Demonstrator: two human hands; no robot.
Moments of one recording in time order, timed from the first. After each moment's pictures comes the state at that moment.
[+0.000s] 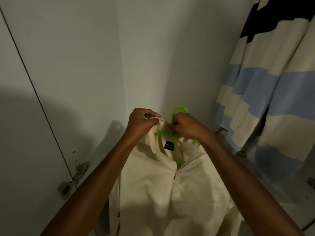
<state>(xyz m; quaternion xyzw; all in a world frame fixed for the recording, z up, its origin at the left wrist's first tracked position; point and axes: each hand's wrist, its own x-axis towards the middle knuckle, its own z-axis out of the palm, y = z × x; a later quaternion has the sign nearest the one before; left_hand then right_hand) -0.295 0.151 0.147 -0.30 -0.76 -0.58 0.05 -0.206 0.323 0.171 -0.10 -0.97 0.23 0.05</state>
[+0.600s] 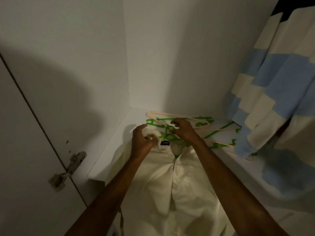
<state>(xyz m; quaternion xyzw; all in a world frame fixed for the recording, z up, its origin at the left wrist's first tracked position) -0.341 0.179 -0.025 -0.13 -0.78 -0.61 0.06 -0.304 0.379 0.031 -0.16 -0.92 0.34 0.12</state>
